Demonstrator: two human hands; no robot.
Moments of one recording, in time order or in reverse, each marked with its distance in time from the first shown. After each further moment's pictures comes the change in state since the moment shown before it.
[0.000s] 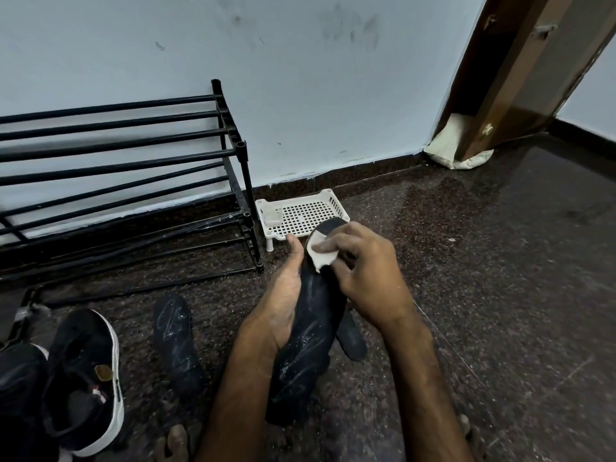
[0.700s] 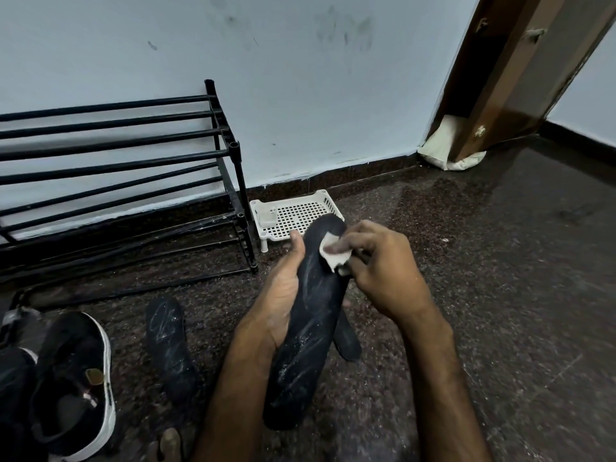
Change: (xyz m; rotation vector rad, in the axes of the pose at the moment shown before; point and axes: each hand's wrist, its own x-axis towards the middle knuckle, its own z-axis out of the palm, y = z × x) left_hand 0.008 -0.002 -0.004 0.112 -0.038 0.065; right_hand 0.002 0.014 -0.023 0.017 -0.024 0.061
